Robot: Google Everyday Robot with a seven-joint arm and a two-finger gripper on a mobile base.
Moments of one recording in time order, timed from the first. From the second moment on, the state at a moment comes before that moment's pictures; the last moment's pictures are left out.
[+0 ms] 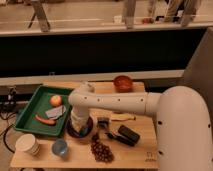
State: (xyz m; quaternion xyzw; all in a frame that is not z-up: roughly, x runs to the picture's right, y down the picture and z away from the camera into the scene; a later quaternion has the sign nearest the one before) arm -0.140 0.210 0.787 -0.04 -0.41 -0.85 0.33
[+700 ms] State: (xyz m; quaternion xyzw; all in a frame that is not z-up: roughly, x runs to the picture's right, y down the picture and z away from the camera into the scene) arm -0.101 0.186 0.798 -0.07 -0.37 -0.85 0.37
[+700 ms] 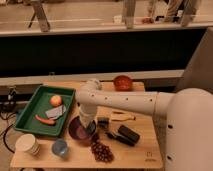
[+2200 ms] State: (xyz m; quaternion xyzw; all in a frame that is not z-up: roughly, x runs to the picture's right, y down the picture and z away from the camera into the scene) arm -0.139 0.198 0.776 -0.02 -0.40 -0.86 0.33
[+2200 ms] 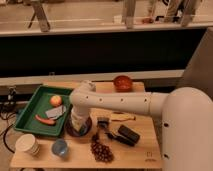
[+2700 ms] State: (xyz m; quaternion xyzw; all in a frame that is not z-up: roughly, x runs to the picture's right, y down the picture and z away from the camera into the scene) arm -0.103 0.186 0.784 -0.05 -0.37 -0.85 0.37
